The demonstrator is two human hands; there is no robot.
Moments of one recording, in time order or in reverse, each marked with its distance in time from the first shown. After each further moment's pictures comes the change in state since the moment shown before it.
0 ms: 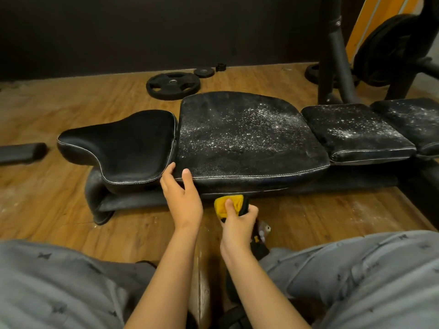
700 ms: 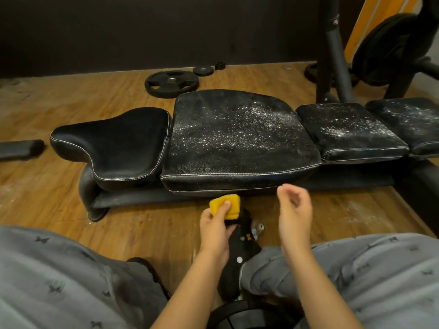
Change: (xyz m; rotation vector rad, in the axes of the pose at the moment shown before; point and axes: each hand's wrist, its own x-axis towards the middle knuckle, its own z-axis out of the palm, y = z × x) left_hand -0.084 -0.016 0.032 -0.533 -0.324 -0.725; right_hand 0.035 -0.077 -0.093 -0.278 -0.026 -0.427
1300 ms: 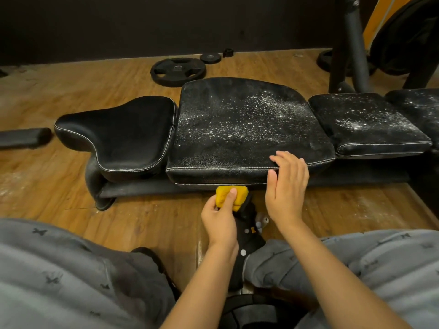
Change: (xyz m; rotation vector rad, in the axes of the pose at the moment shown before) left_hand 0.006 -0.002 0.009 -0.003 0.102 0.229; right_hand 0.046 0.029 0.029 -0.708 -0.042 -0.849
